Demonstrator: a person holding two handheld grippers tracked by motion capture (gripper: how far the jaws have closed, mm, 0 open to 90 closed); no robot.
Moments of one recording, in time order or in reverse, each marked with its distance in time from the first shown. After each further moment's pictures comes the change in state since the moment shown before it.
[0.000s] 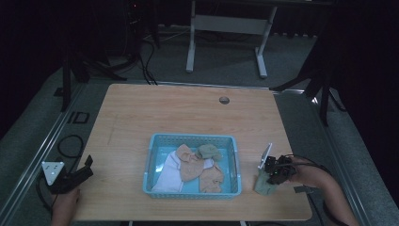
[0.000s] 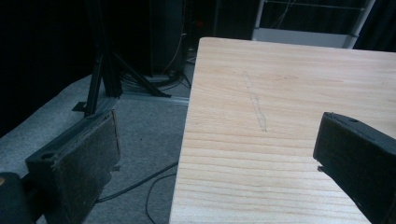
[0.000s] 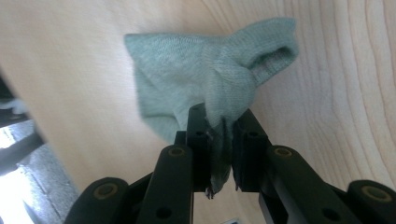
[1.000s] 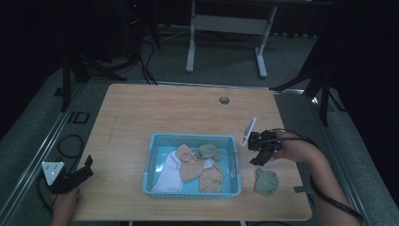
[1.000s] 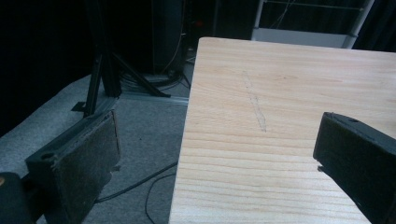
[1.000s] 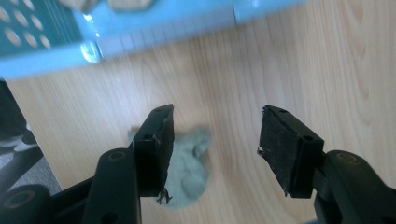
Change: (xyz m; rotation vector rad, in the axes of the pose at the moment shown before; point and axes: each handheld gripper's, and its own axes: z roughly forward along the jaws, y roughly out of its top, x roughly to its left) left arm 0.000 0.000 0.000 0.000 -0.003 -0.001; right arm -0.004 0.077 -0.082 -0.085 -0.108 -0.104
